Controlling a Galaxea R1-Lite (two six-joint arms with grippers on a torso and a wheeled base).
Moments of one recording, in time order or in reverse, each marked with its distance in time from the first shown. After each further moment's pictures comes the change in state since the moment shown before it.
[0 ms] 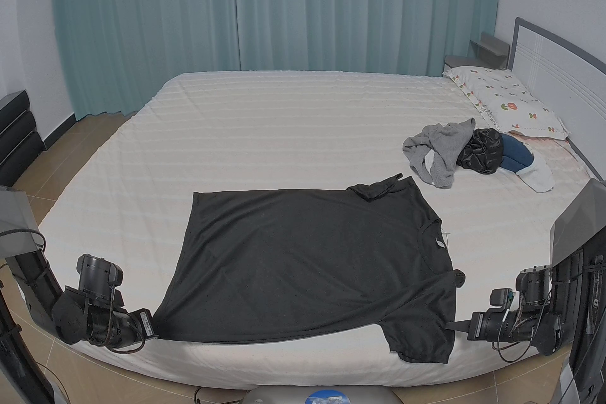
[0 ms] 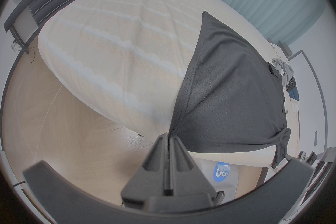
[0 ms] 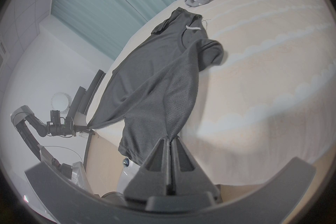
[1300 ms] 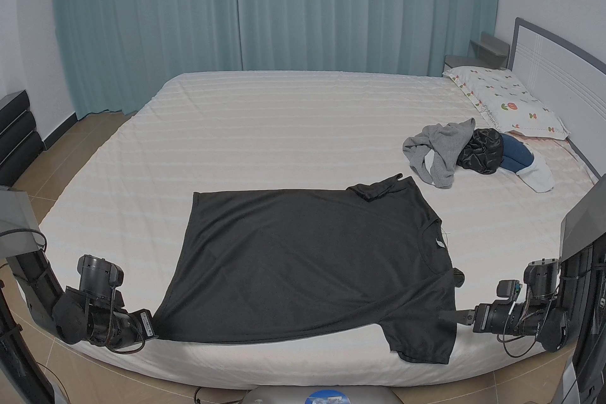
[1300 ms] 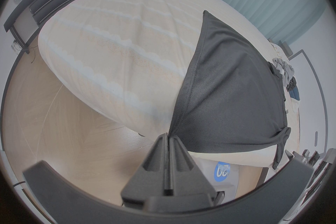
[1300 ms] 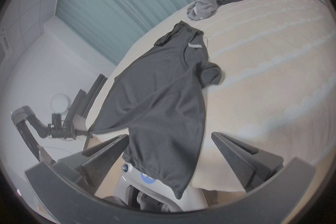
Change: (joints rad) left arm 0.000 0.007 -0.001 0.000 0.002 0.000; right arm -0.026 -0.070 -0.002 0.000 -0.006 -0.011
